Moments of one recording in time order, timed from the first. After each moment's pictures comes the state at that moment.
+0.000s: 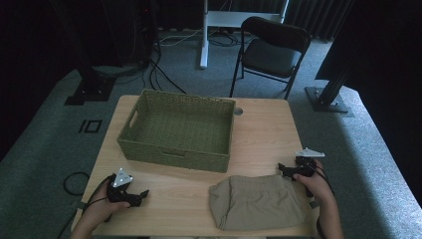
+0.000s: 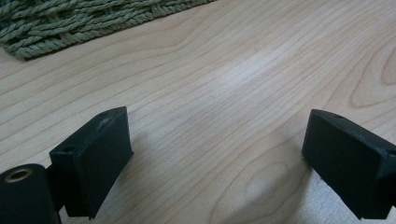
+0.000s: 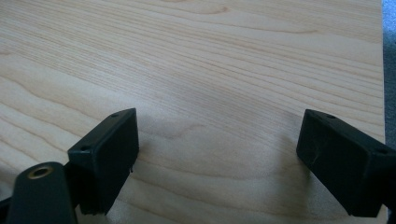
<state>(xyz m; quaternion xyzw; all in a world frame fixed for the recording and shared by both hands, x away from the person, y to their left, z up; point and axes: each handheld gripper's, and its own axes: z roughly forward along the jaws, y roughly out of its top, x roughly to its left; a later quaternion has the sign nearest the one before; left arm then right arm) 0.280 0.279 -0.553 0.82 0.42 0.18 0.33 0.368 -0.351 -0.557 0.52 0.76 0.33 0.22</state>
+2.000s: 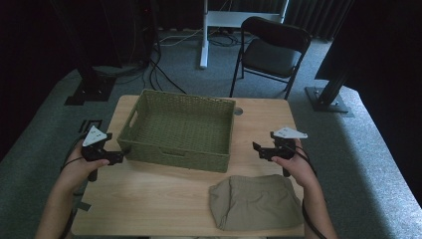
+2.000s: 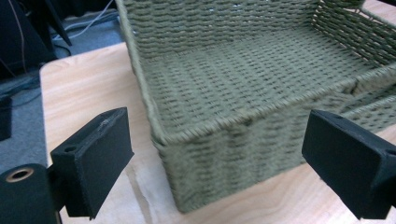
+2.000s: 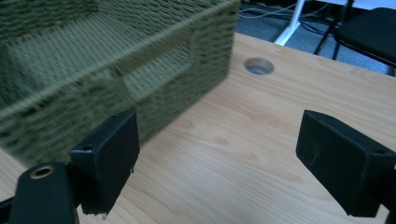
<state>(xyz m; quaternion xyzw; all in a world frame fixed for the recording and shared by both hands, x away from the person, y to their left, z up) 0.353 0.327 -0.448 0.76 0.43 0.26 0.42 0.381 -0.250 -0.462 0.42 0.75 0.45 0.24</state>
